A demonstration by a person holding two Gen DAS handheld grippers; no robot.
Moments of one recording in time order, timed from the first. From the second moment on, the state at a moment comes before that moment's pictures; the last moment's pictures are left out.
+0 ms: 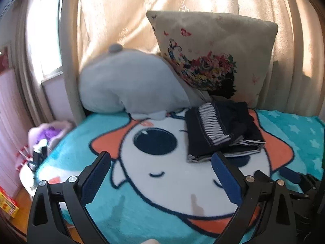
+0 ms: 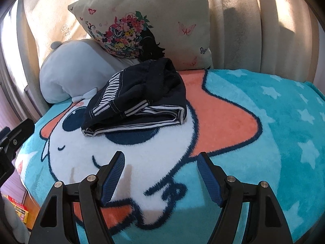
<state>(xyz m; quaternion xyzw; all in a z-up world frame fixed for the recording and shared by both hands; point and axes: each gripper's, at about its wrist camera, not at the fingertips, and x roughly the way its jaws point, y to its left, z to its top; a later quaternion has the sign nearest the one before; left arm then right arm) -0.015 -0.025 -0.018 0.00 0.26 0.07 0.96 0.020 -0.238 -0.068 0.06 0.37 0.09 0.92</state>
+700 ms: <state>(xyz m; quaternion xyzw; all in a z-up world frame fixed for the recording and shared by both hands) 0.016 0.018 -0.063 -0.12 0.41 -0.02 0.90 0.036 -0.290 -0.035 0.12 0.35 0.07 0.93</state>
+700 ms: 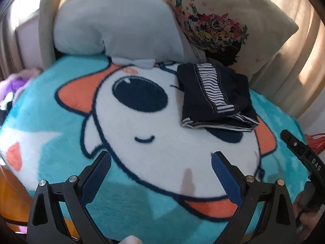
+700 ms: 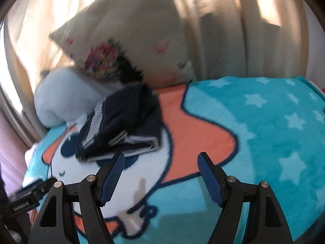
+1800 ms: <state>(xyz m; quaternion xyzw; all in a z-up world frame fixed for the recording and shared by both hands) -0.066 0.127 0.166 -0.02 0.18 0.01 0.98 -0.042 -0.364 0.280 -0.03 0.13 -0.06 0.99</state>
